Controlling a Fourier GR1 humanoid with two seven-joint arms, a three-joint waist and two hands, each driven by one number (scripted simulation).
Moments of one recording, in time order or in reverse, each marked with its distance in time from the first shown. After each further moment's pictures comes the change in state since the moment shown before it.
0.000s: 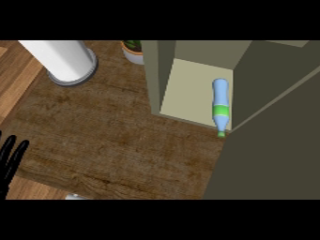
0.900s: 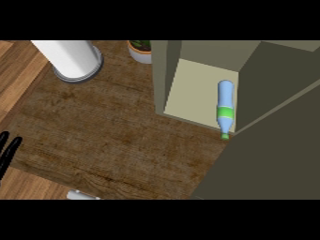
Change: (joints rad) left arm -0.014 0.046 0.042 0.025 0.035 -0.057 0.022; right arm -0.330 -0.043 0.001 0.014 -0.016 0.067 0.170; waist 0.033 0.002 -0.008
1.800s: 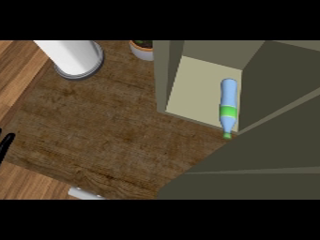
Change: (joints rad) left arm -0.015 0.013 0.034 0.032 0.023 -0.041 -0.003; right arm -0.160 0.120 0.057 0.161 -0.303 0.024 0.152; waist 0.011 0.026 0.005
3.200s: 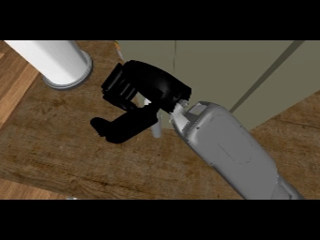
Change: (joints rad) left arm 0.025 0.005 0.072 0.090 0.054 -0.061 -0.009; right arm -1.040 0.293 -0.243 0.938 0.050 -0.386 0.281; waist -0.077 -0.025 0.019
